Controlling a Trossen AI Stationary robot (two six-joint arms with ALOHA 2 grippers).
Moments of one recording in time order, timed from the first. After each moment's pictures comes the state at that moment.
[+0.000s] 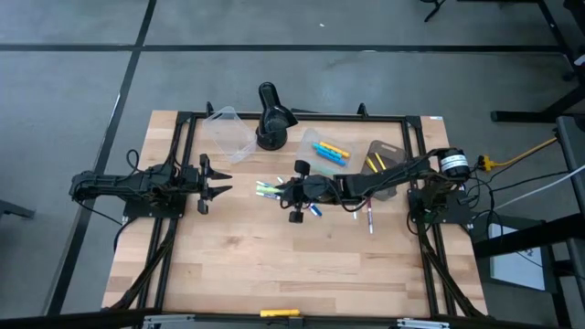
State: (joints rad) left arm -0.01 0.01 0.01 0.03 -0.14 0.00; right arm 0.09 1.75 1.12 0.23 0.31 -0.14
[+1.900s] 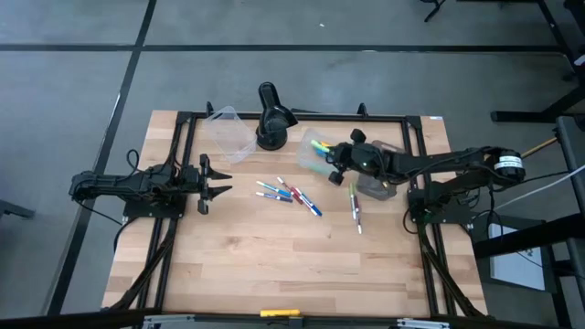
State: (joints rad) left arm -0.01 0.02 0.01 0.03 -0.14 0.00; right arm -0.20 1.26 0.63 0.18 0.43 -0.11
